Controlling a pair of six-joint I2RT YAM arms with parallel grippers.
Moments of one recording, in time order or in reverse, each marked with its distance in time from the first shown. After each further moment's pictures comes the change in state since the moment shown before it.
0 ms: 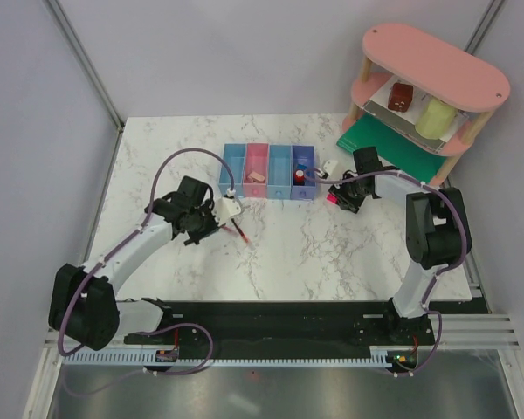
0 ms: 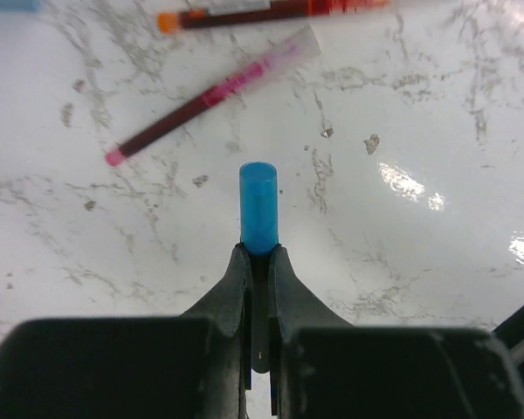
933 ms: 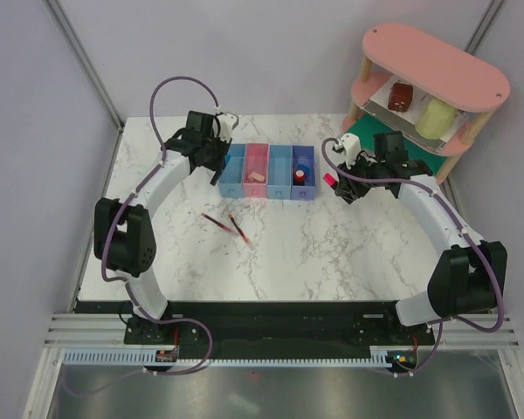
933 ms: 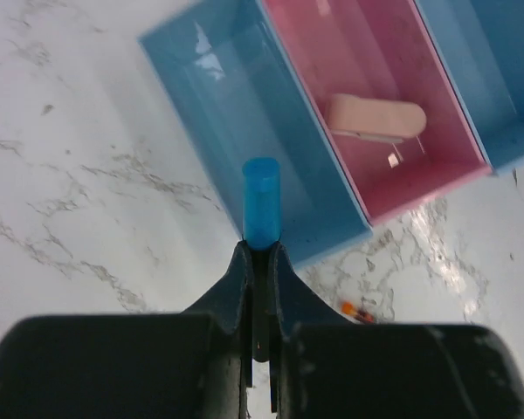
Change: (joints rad) left arm 0.094 0.481 0.673 0.132 -0.019 -0.497; right arm 0.006 -0.397 0.027 -0.187 -0.211 0.312
